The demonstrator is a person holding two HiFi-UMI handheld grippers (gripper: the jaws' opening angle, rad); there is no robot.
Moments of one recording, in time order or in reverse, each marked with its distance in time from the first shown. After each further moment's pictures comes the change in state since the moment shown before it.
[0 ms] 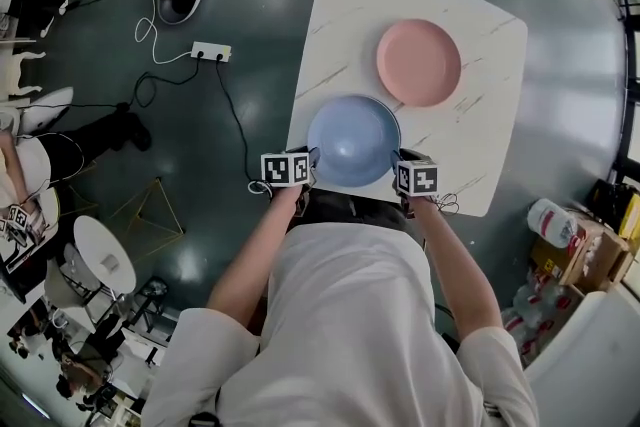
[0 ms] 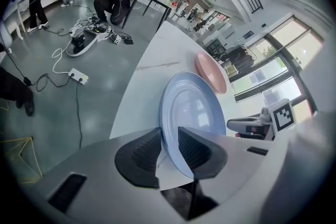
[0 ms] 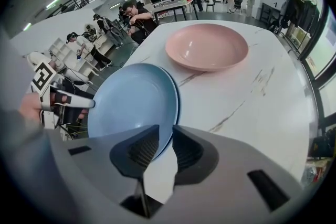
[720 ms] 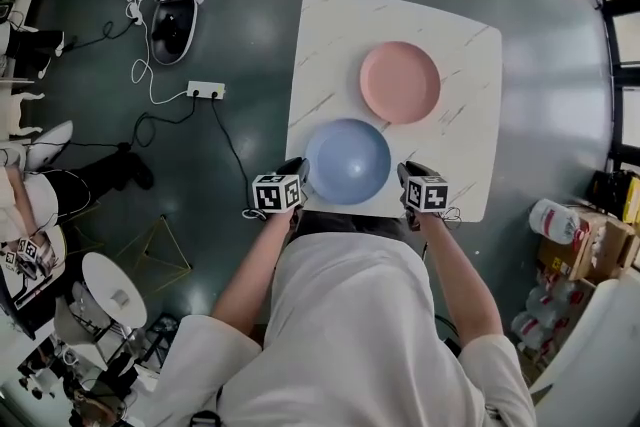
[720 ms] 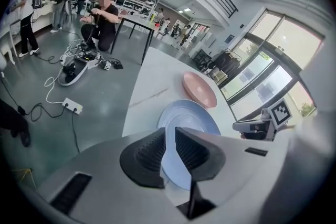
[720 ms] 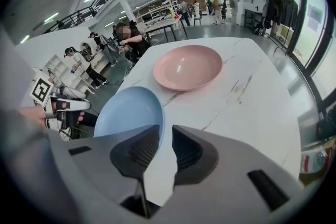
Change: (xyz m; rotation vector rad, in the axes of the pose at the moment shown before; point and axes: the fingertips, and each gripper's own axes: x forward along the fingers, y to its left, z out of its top) left arm -0.033 -0.015 0.047 0.172 -0.183 -0.031; right arm -0.045 -0.026 0.017 0.095 -0.173 -0.019
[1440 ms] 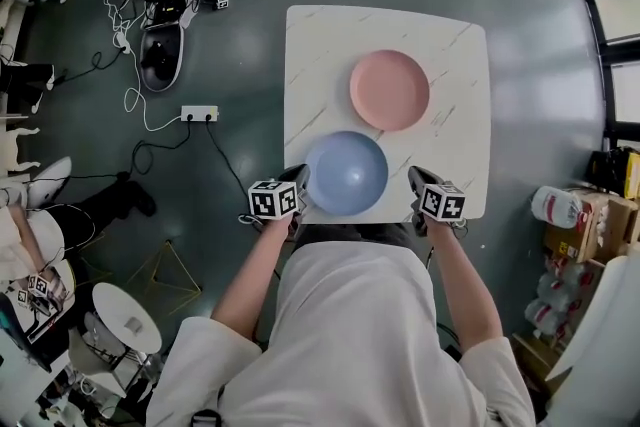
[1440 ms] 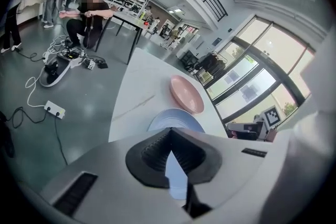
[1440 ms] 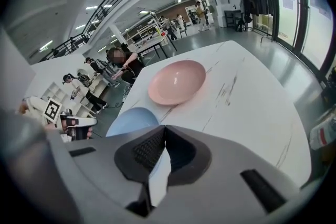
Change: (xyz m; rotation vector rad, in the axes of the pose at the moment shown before) left arm 0.006 -0.016 0.032 0.043 0.003 -0.162; right arm -0.034 -0.014 0.021 0.190 -0.180 0.036
